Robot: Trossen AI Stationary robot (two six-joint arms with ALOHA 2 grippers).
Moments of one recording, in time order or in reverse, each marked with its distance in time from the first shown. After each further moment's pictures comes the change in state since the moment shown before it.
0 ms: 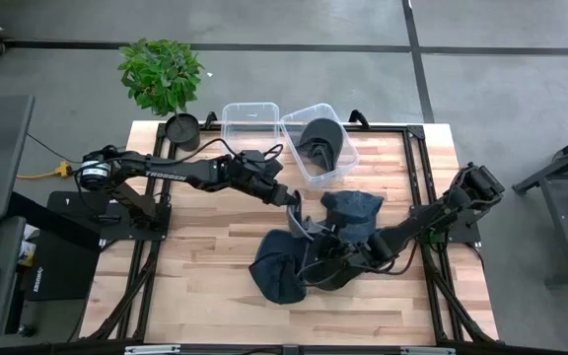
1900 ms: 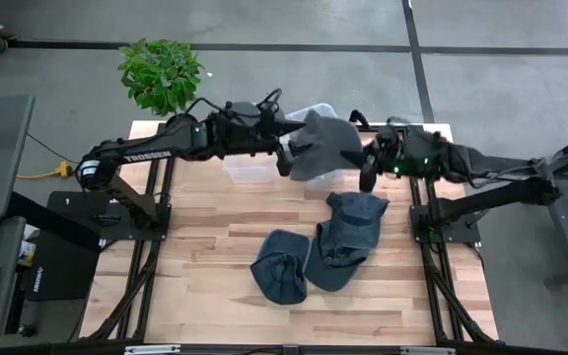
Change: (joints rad) left arm 0.042 0.000 0.584 -0.396 -0.415 0.874; right arm -0.560 -0.667 0.001 -0.111 -0.510 0.046
